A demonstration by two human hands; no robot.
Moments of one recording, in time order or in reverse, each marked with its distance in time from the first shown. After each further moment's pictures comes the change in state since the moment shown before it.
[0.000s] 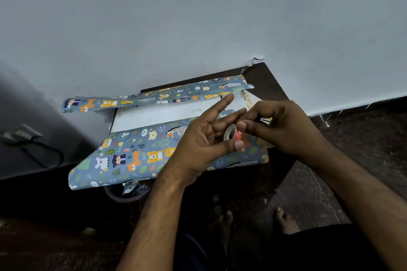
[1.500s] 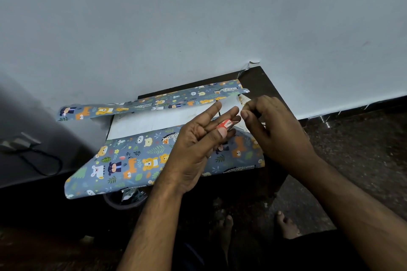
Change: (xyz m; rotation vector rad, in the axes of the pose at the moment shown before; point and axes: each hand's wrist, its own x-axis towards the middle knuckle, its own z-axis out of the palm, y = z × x) left_hand 0.004 0.005 0.005 -0.177 0.133 0.030; right_hand -0.002 0.012 0.014 -0.394 0.249 -0.054
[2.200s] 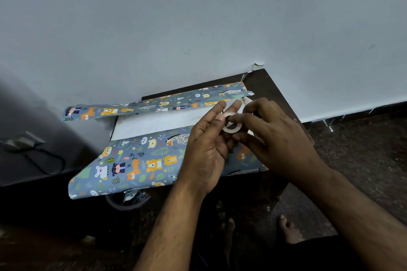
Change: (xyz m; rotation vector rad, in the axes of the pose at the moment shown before) left_hand 0.011 -0.002 0.025 -0.426 0.177 -0.066; right_hand -0.002 -0.009 -0.002 -0.282 -0.023 -0.297
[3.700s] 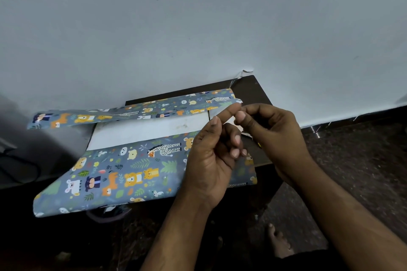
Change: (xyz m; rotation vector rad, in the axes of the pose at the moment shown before) left_hand 0.013 -0.028 0.017 -0.050 -0.087 0.027; right_hand 0.013 0.018 0.003 1.045 0.150 0.677
